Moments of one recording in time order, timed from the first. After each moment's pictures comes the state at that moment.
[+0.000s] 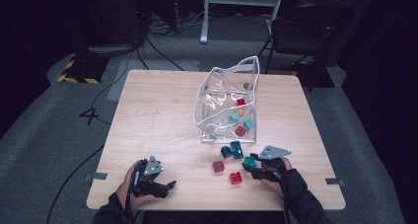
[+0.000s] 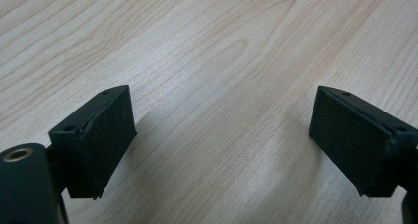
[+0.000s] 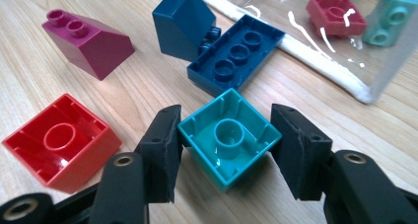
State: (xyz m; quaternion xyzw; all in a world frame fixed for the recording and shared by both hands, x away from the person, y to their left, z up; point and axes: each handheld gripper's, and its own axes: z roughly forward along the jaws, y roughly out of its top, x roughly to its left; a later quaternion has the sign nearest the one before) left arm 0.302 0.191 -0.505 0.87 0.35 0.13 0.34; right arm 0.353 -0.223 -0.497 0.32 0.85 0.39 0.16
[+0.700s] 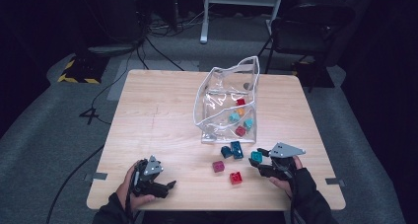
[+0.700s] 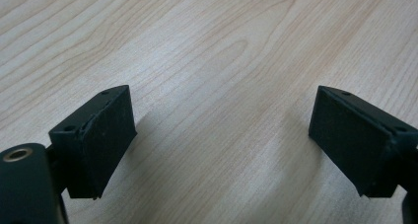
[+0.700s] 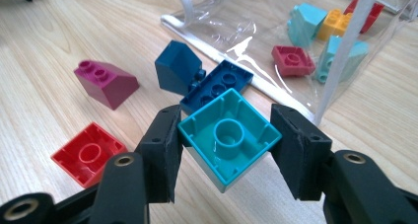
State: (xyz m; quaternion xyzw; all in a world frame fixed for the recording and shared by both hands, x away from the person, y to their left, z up) left arm 0.302 0.191 -0.505 0.87 0.35 0.13 0.34; right arm 0.343 -0.237 -0.462 0.31 0.83 0.42 0.18
